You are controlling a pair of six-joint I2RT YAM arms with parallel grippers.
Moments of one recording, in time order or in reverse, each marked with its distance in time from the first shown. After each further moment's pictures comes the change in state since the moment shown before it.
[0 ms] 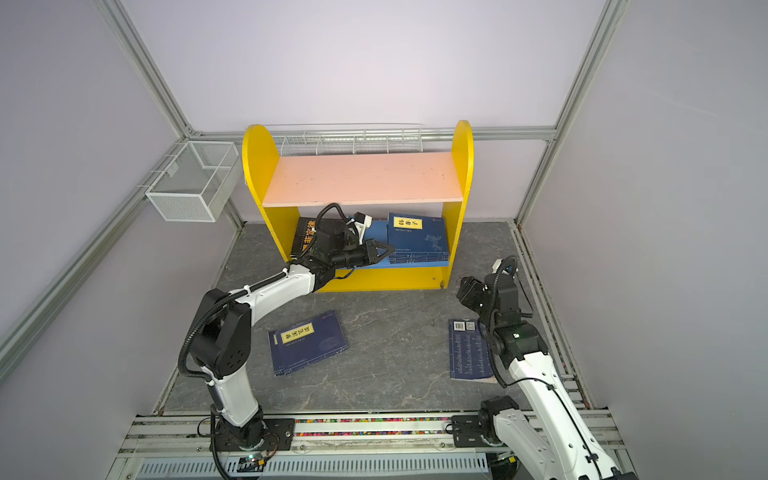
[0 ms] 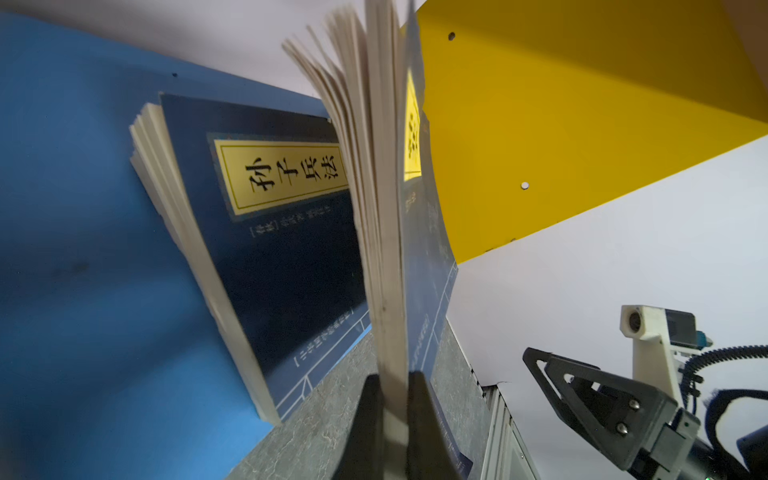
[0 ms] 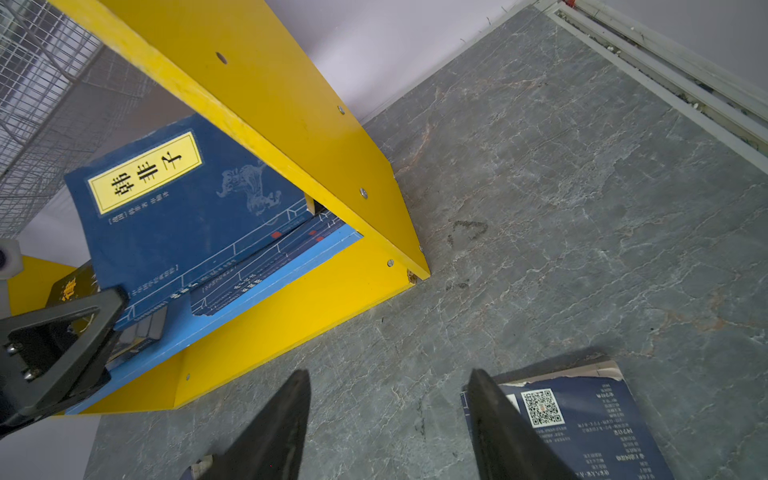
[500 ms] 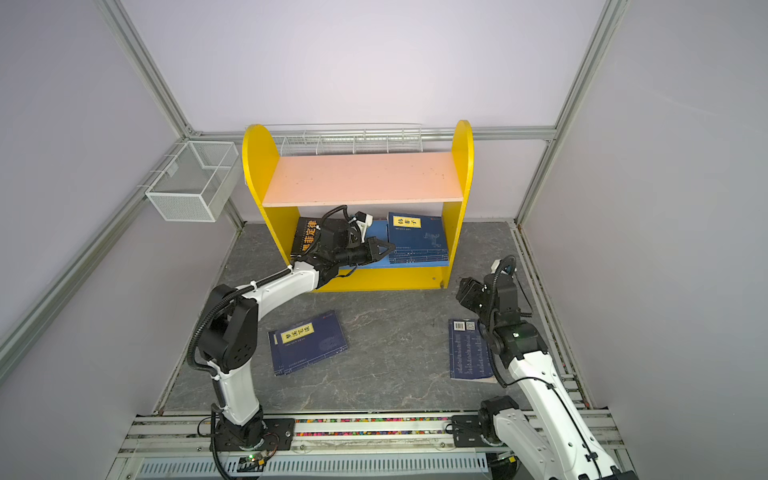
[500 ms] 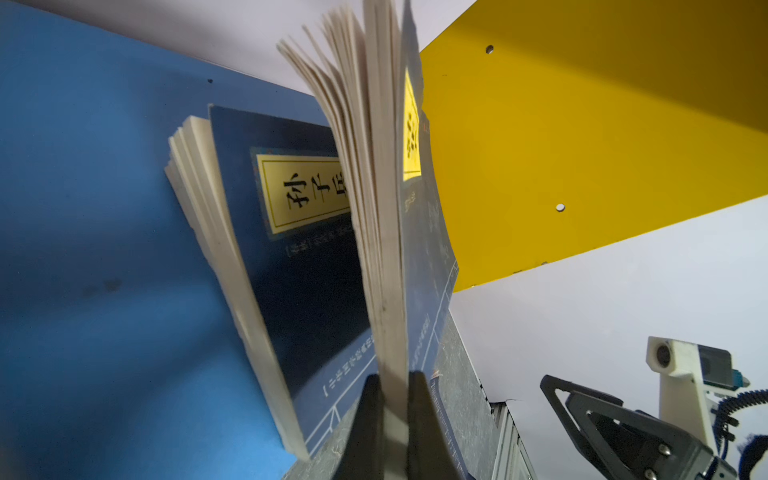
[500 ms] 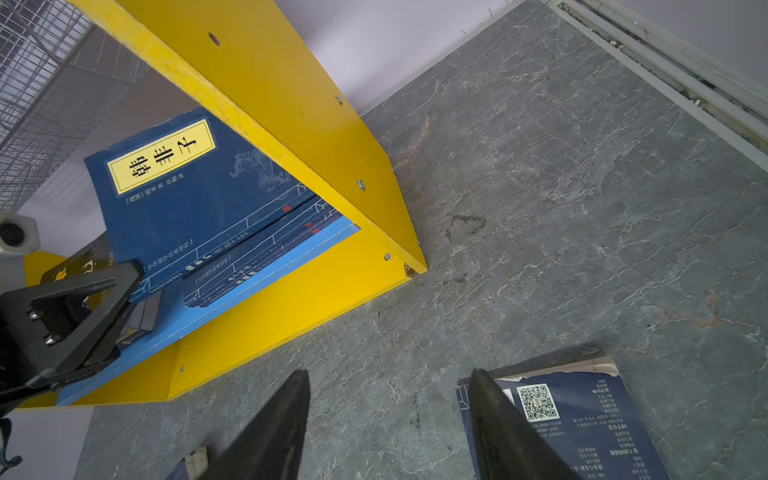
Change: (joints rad) left arm 0.000 0.046 0.050 -0.022 -0.040 -0.019; right arm 0.000 0.005 0.000 -0.010 -0.008 -0.015
